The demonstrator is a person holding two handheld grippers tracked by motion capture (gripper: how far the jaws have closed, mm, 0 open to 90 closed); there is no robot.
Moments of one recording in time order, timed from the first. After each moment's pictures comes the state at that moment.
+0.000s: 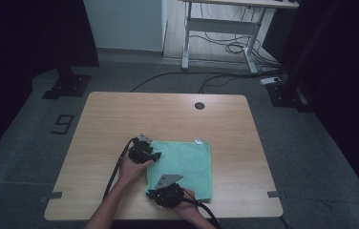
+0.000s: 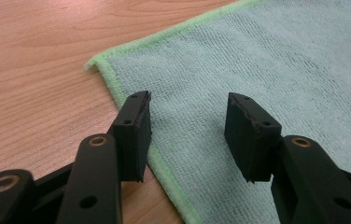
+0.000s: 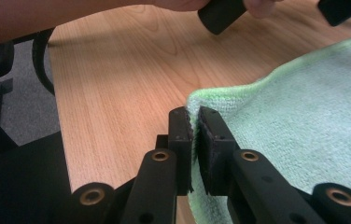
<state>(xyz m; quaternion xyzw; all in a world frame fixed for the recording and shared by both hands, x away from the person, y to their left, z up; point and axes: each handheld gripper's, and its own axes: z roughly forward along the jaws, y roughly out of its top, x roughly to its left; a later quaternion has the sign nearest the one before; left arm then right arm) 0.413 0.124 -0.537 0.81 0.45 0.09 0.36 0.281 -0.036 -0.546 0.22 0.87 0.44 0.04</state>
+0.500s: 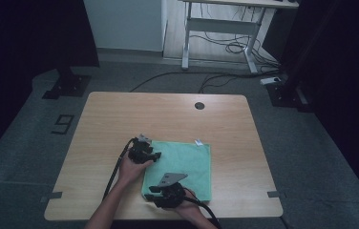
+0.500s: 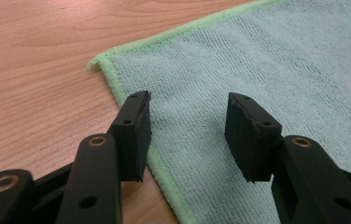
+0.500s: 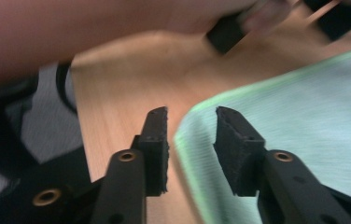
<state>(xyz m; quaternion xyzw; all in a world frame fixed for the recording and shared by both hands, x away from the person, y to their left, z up) 0.412 0.125 -0.538 0.81 0.45 0.09 0.36 0.281 -0.048 -0.533 0.24 0.84 0.48 0.02</state>
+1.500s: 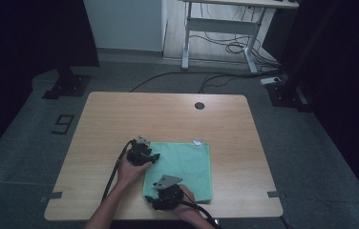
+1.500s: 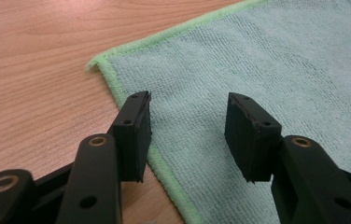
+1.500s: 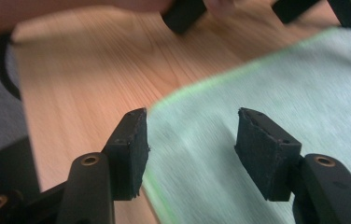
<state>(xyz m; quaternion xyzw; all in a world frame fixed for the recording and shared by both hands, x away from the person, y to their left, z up) 0.404 0.129 -0.539 0.81 0.45 0.10 0.36 0.276 -0.032 -0.546 0.24 0.86 0.44 0.08</state>
